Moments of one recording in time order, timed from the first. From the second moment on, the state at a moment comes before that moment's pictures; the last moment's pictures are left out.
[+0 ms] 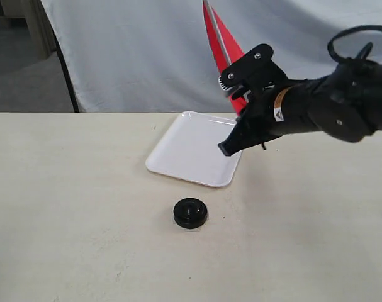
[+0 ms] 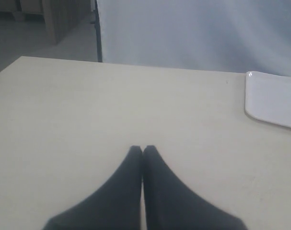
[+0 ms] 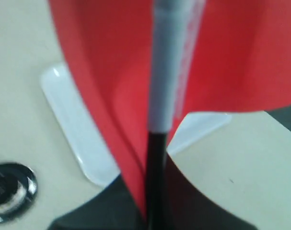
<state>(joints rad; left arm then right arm) -0.06 0.00 0.00 0.16 0.33 -0.25 0.46 1.66 -1.06 -0.50 0.16 0.13</state>
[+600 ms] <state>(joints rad) -0.06 0.00 0.00 0.16 0.33 -0.25 0.48 2.15 -1.46 -1.61 0.73 0.10</state>
